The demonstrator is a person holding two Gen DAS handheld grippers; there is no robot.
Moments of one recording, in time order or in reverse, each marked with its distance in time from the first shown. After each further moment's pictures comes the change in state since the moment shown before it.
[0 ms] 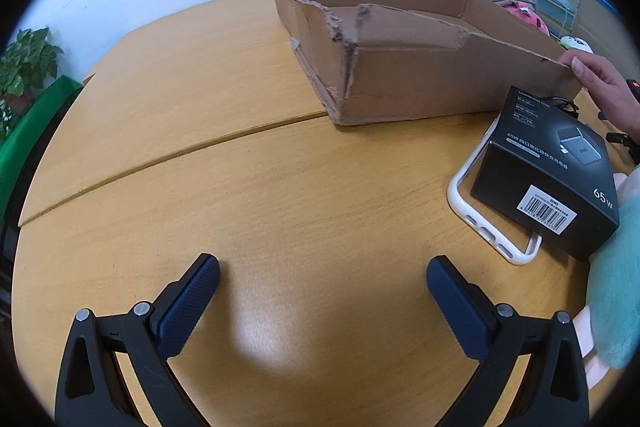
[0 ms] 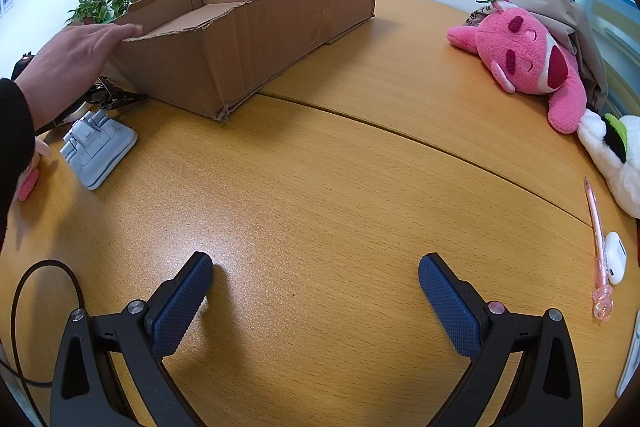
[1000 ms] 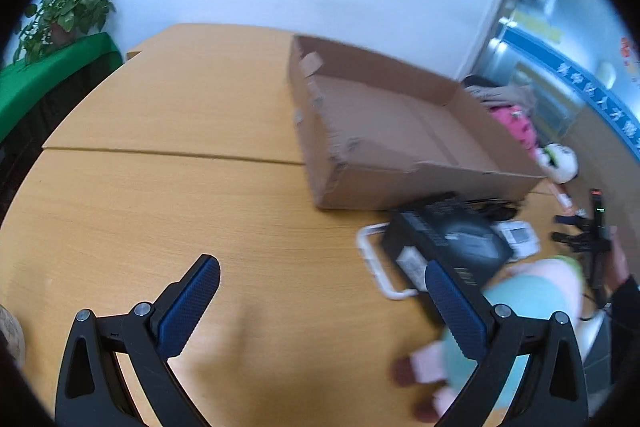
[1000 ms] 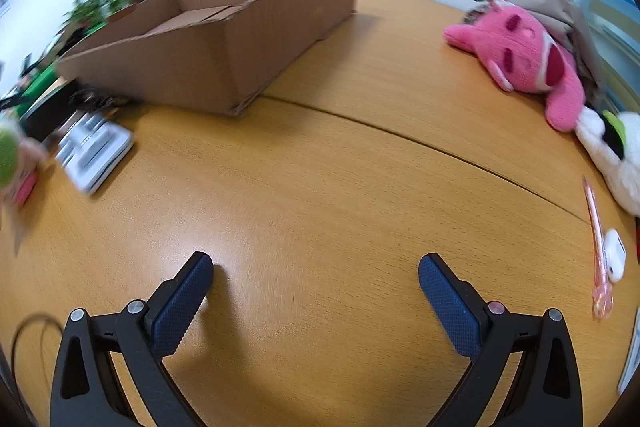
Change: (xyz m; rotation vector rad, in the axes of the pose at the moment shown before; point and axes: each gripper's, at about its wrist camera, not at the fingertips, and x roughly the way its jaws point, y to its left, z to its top) left arm -0.091 -0.026 -0.010 -0.298 -0.197 -0.111; right arm 0.004 0.003 0.005 0.042 0.001 -0.033
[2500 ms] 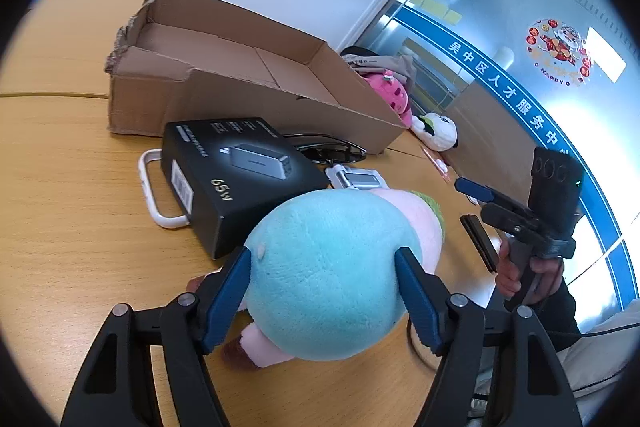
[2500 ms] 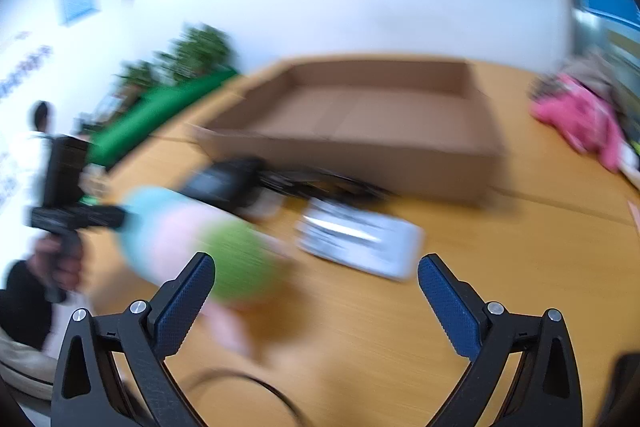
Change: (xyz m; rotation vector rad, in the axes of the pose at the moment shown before) left arm 0.026 -0.093 -0.045 0.001 0.100 -0.436; right arm -0.104 0.219 0.018 0.045 -0.261 0.245
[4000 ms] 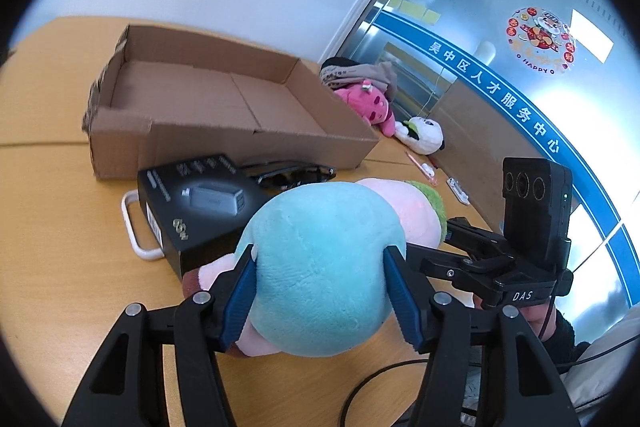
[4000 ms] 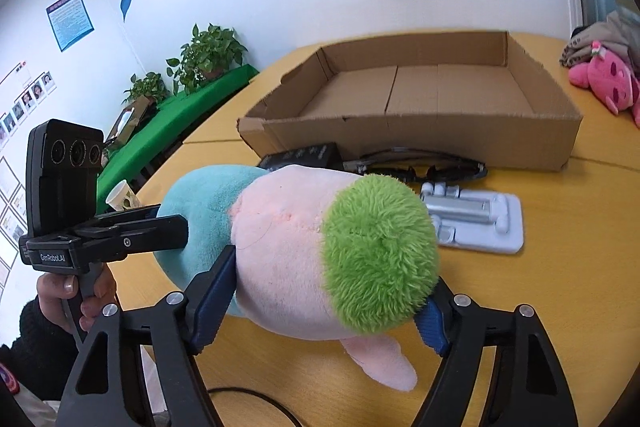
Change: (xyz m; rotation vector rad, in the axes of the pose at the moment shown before) left arm -0.021 -0.046 0.015 0.080 -0.048 0.012; right arm 0.033 0.069 0.005 0.123 0.043 0.039
